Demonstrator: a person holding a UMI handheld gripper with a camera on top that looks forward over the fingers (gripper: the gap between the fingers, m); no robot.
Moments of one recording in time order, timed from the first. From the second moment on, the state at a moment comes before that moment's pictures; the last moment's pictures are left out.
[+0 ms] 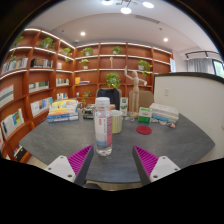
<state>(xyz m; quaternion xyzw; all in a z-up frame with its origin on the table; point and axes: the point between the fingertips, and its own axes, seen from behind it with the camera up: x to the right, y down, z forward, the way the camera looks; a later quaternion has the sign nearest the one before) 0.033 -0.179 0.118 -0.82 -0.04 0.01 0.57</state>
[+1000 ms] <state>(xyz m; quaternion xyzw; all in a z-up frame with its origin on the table) -0.058 -0.049 0.090 -0.78 -0.02 -0.01 0.62</state>
